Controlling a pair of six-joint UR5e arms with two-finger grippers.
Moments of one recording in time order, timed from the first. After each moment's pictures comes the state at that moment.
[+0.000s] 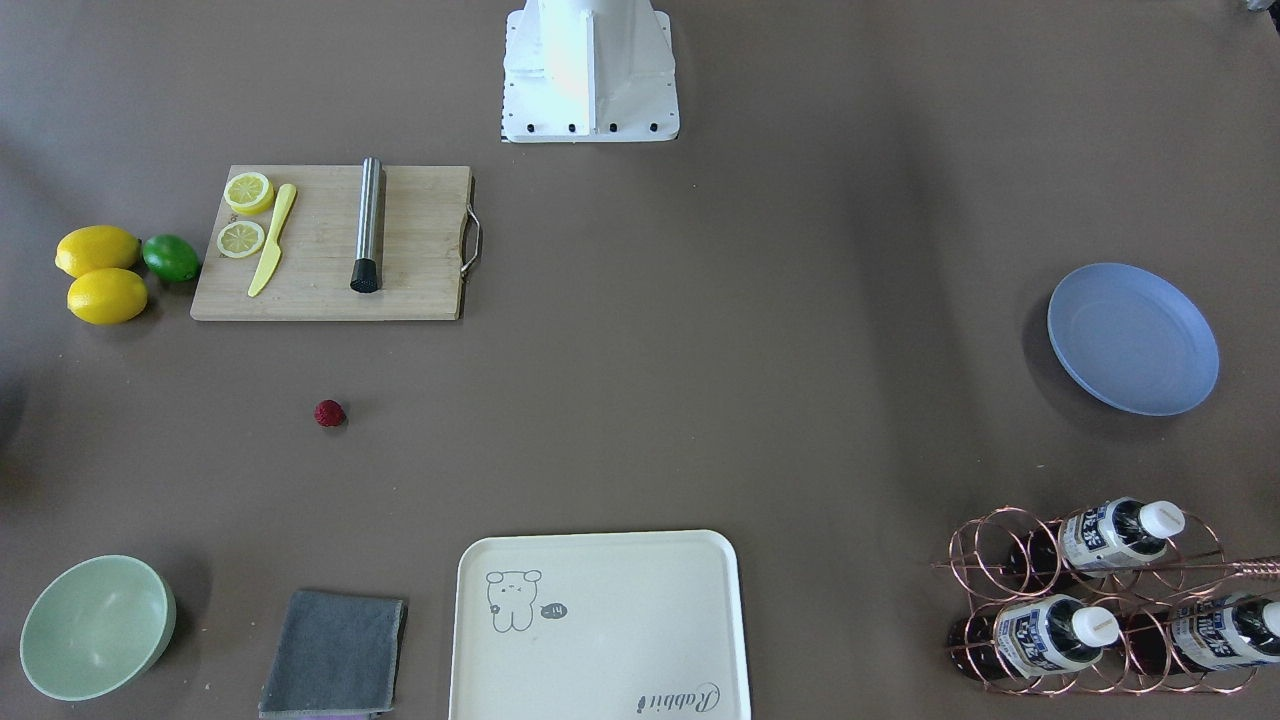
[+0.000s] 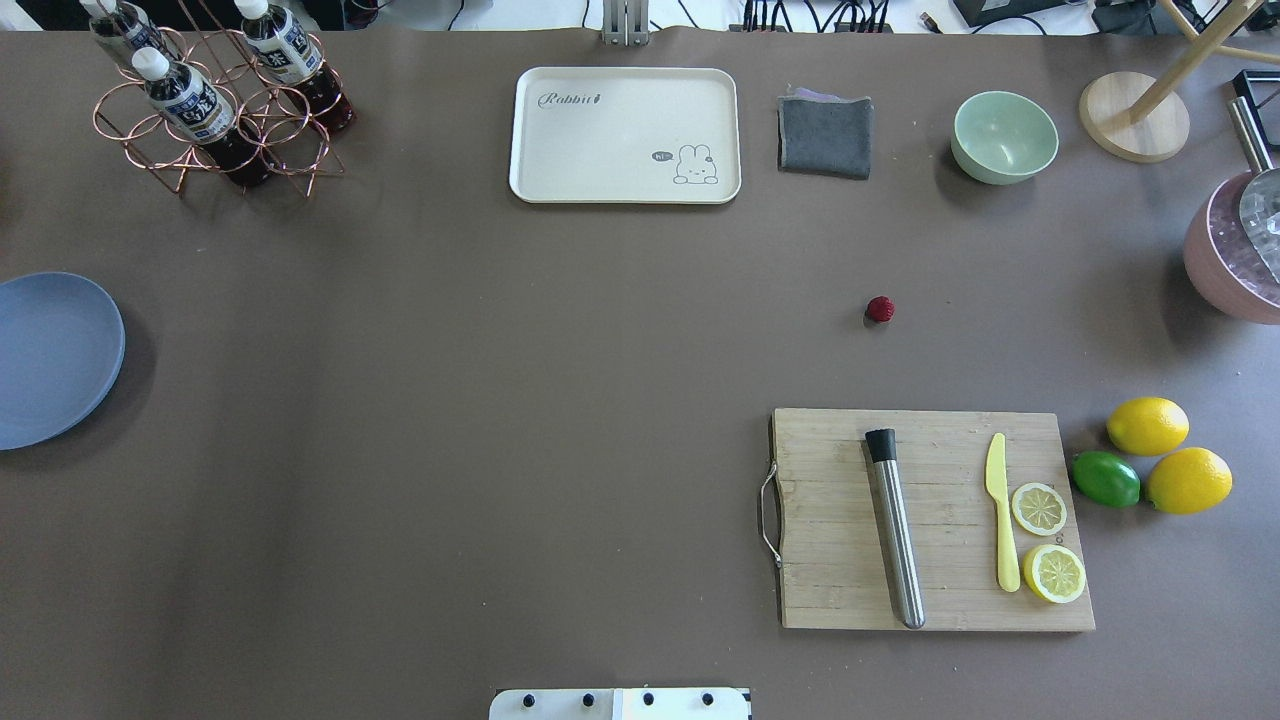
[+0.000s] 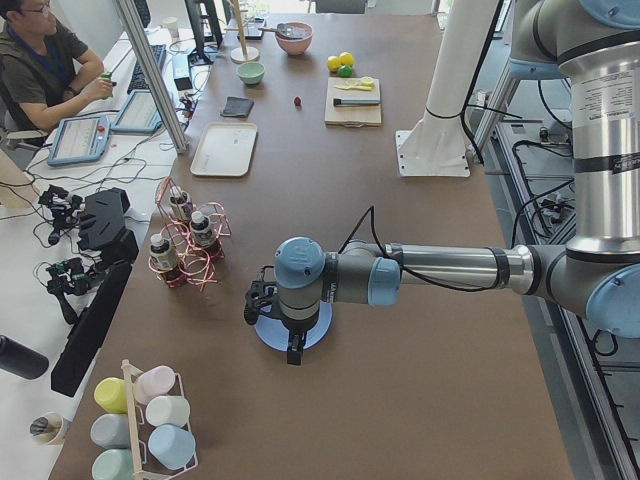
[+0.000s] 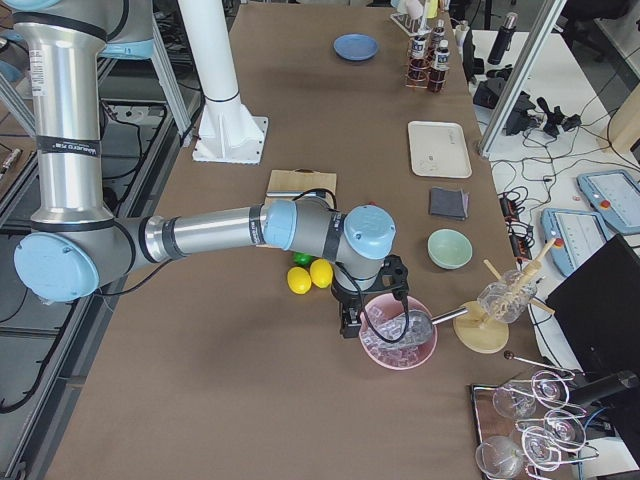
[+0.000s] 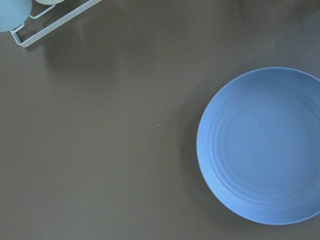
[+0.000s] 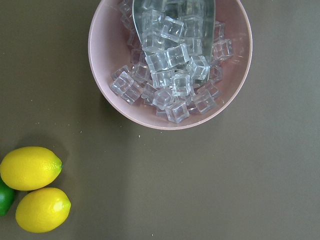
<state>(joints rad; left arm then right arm) -1.59 -1.41 -1.75 -1.62 -2.35 0.05 1.64 -1.59 1.78 -1.94 2.33 -0.35</state>
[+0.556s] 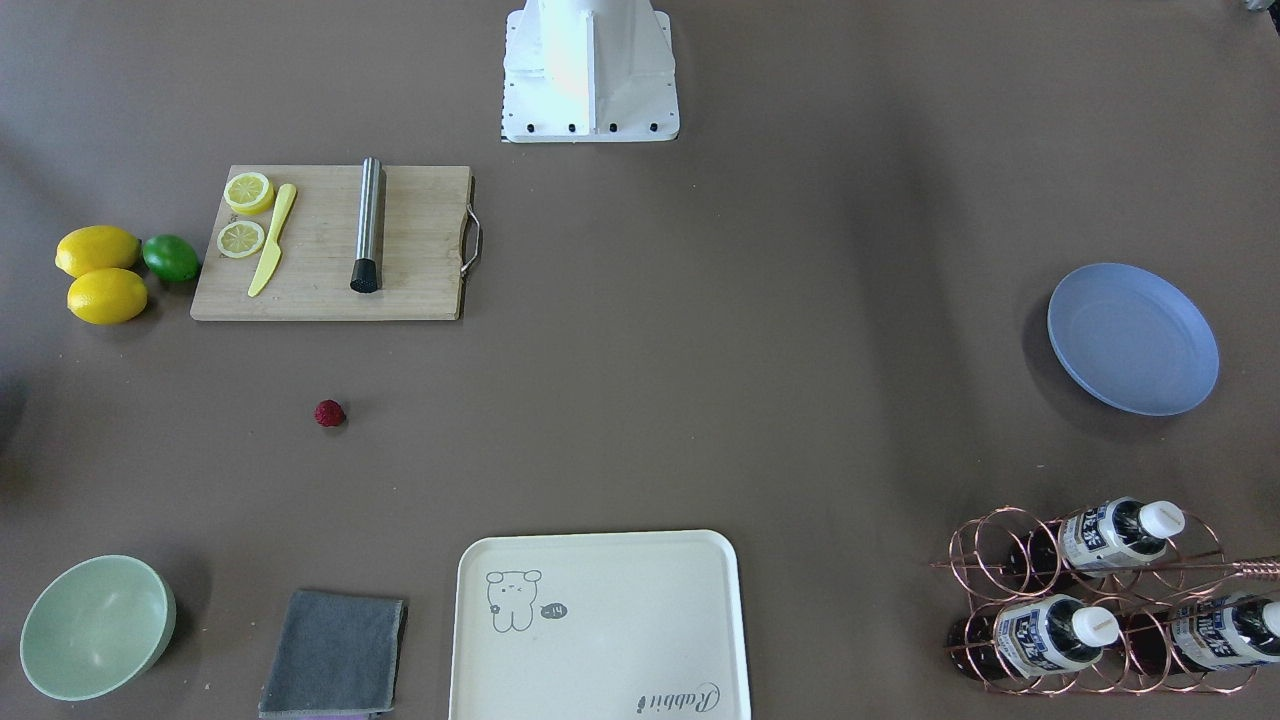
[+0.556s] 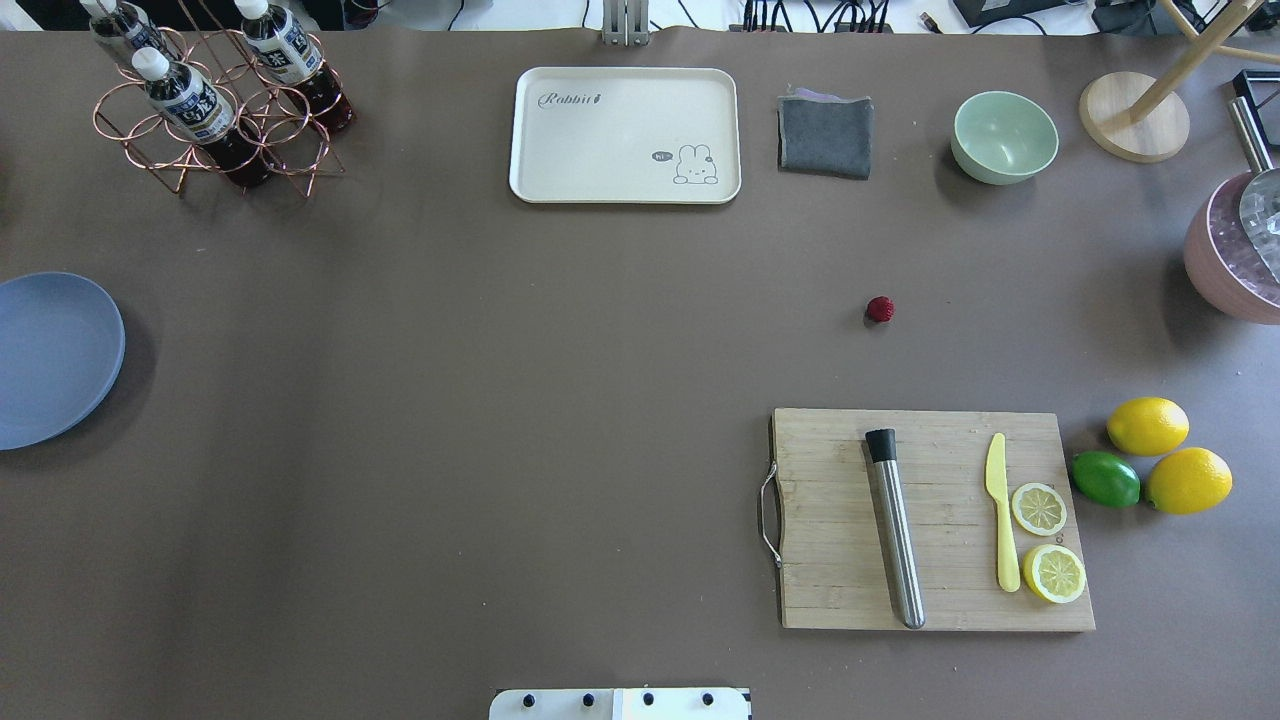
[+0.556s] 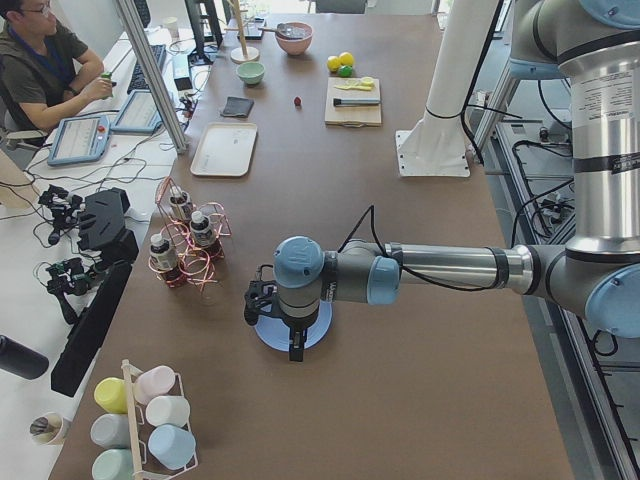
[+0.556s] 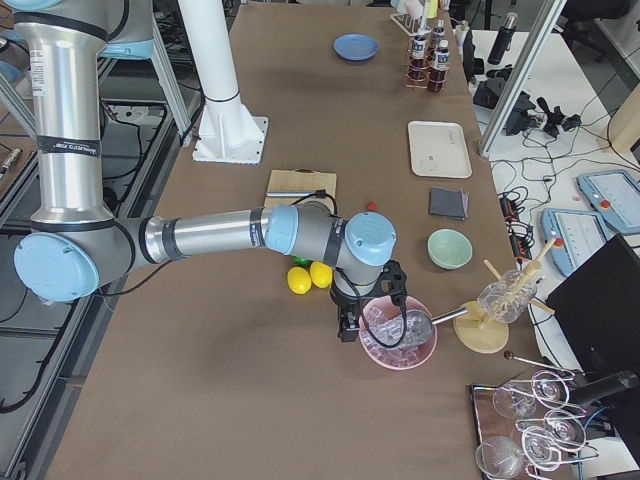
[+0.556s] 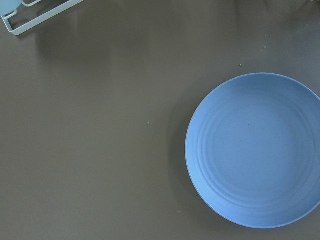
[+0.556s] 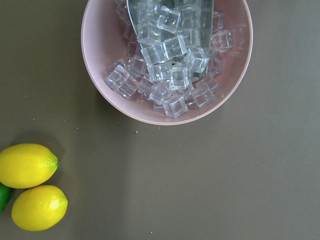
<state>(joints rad) -1.59 -1.42 -1.75 -1.62 -2.37 -0.01 1.63 -1.59 1.77 -1.94 2.33 -0.35</state>
